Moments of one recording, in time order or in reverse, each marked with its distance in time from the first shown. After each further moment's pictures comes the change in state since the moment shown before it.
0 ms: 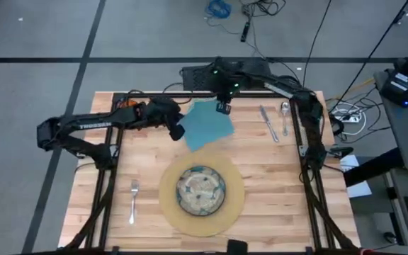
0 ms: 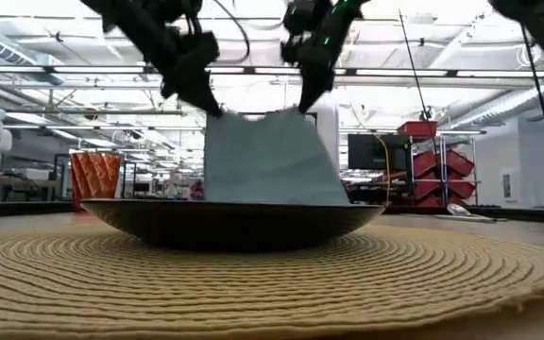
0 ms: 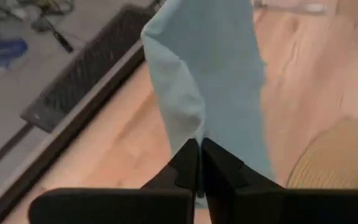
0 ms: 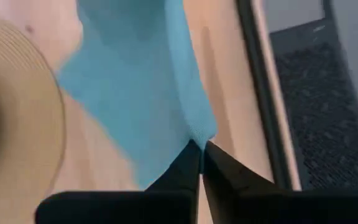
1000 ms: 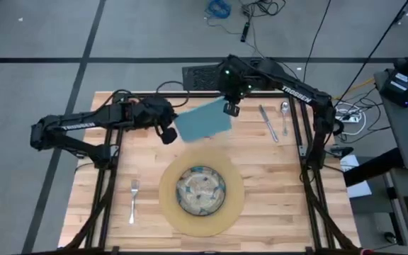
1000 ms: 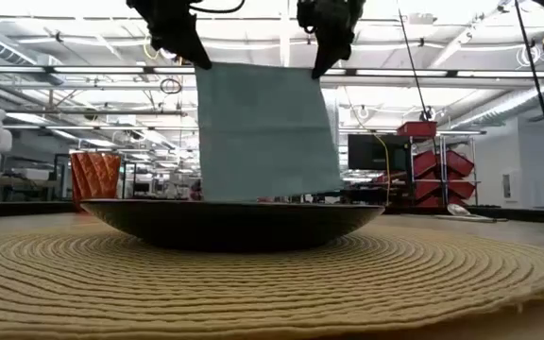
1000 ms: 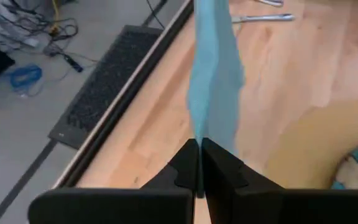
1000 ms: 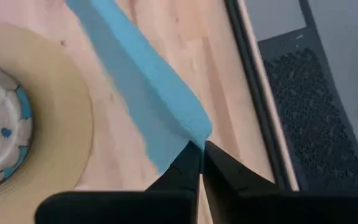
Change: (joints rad) left arm -0.100 -0.068 0.158 -0.240 -0.100 0.056; right arm 0.033 -0.083 0.000 -0.035 0.044 0.050
